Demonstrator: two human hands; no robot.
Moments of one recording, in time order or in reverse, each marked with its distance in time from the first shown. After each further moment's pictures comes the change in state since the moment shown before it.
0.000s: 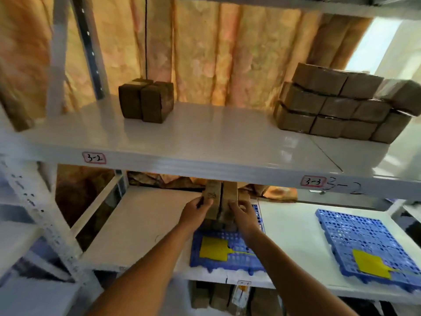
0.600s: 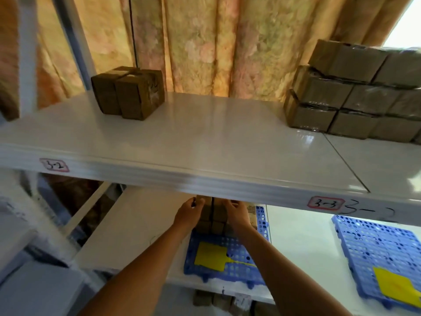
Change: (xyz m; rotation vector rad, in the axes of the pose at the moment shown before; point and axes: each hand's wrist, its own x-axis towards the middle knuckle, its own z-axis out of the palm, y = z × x) left_hand 0.061 -0.029 0.012 0.197 0.043 -0.186; right_hand 0.073 0.005 0.019 -0.230 -0.099 0.058
